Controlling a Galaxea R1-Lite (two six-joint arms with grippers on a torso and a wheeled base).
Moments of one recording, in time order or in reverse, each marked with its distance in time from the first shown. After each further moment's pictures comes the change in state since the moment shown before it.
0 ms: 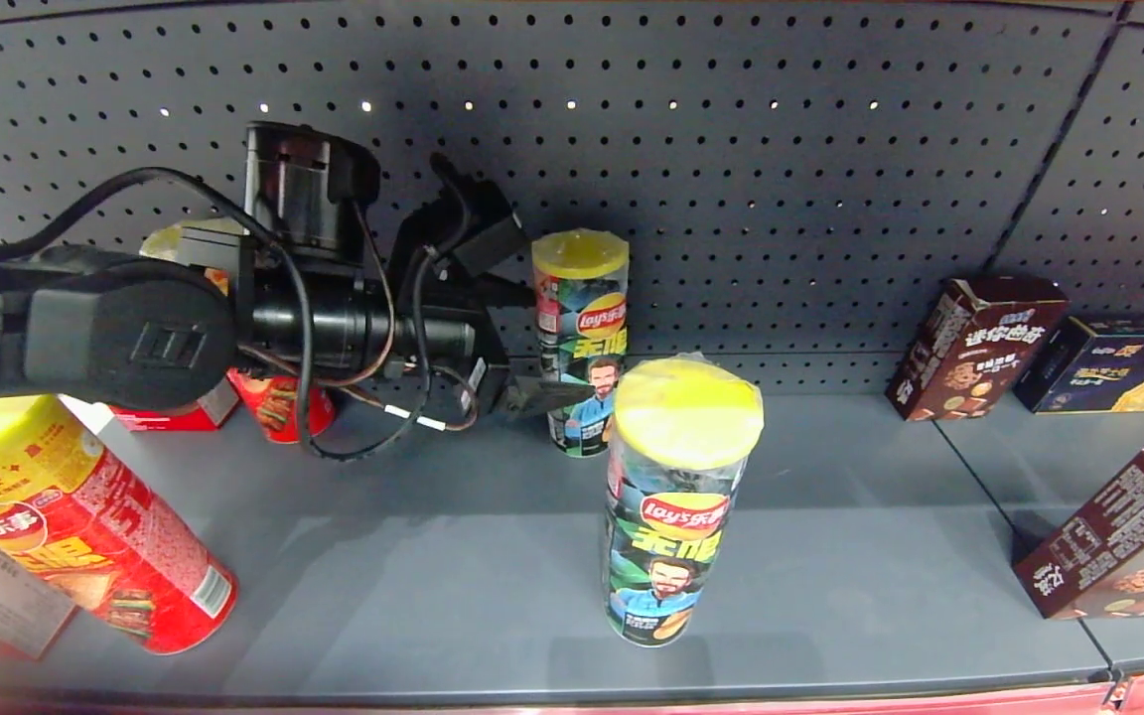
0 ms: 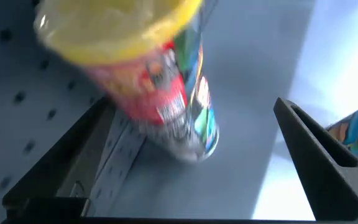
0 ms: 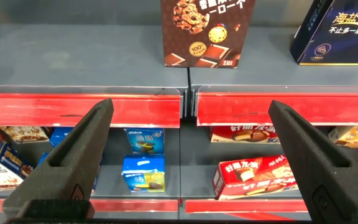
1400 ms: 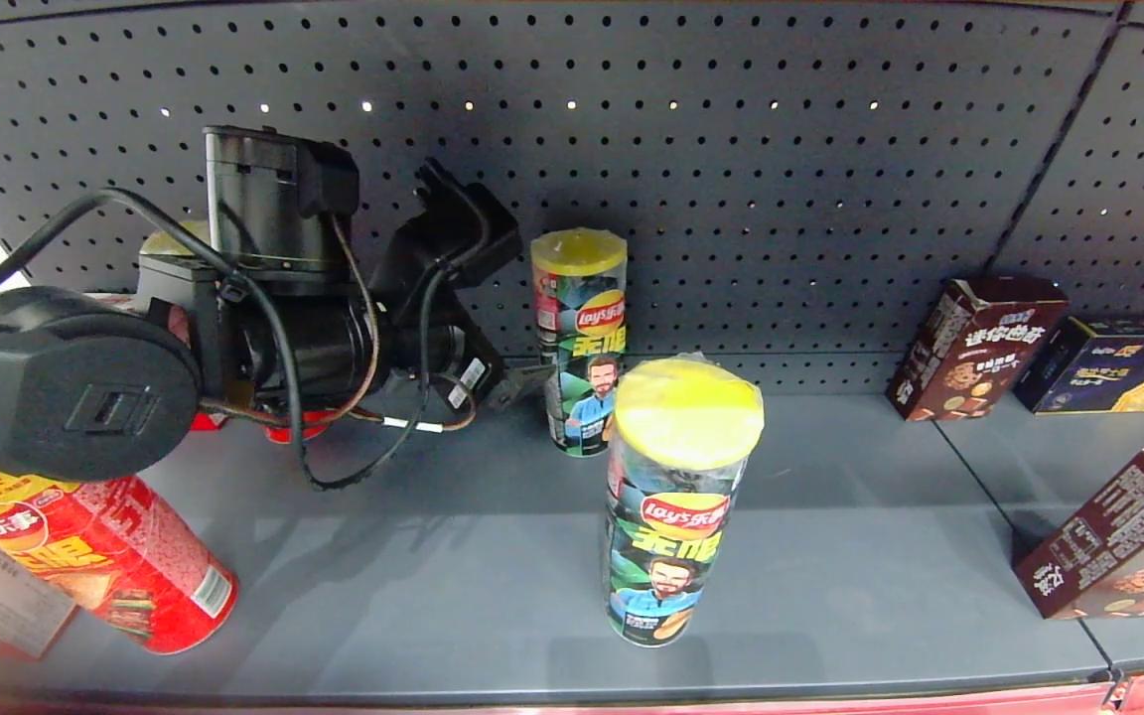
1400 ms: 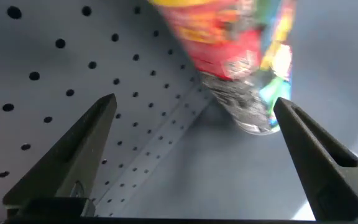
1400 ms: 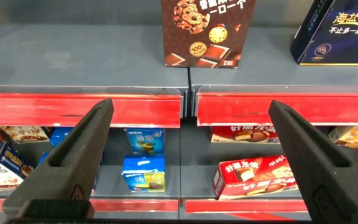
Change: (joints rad) left arm -0.063 -0.073 0.141 -0.164 0.452 0.002; right arm 0.000 0.000 0.000 0.000 0.000 0.000
